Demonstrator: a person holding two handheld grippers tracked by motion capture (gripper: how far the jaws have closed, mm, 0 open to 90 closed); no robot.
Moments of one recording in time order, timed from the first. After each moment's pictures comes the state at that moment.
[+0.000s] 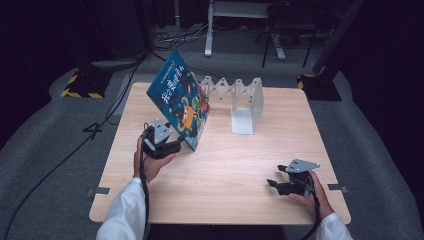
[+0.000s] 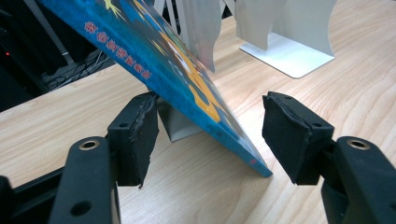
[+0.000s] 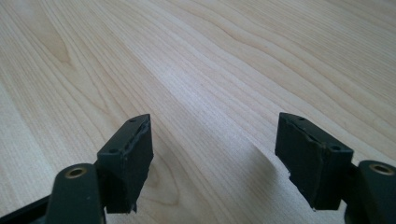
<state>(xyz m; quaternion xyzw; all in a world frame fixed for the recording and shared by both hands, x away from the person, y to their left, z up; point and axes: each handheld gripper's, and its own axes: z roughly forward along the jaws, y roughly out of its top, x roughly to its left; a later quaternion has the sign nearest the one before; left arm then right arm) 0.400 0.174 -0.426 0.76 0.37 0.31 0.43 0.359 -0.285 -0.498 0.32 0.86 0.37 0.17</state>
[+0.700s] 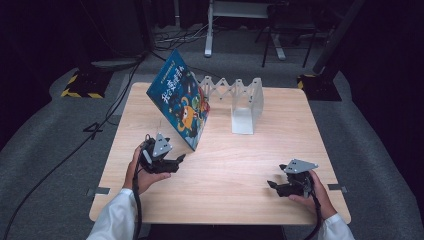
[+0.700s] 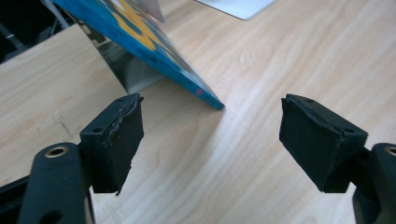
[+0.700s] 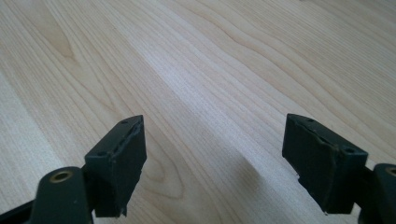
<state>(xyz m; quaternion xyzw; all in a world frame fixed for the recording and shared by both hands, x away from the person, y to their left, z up) 0.368 0.181 -0.437 0.83 0.32 0.24 0.39 0.353 -0.277 -0.486 0.31 0.87 0.34 0.19</state>
